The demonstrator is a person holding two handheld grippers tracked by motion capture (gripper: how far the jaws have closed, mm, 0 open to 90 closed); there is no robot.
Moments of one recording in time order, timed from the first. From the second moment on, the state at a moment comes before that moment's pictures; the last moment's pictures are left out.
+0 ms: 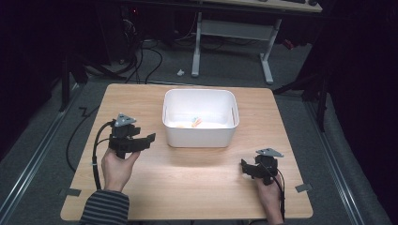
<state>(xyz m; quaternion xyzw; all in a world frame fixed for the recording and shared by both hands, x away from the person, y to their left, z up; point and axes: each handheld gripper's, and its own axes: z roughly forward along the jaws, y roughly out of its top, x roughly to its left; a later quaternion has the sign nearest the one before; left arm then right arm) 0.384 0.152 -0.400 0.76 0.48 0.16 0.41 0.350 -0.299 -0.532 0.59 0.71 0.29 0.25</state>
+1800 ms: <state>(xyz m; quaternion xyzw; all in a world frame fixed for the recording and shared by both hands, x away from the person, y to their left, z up) 0.387 0.162 -0.522 0.77 0.54 0.16 0.31 0.350 -0.299 -0.532 0.59 0.71 0.29 0.25</state>
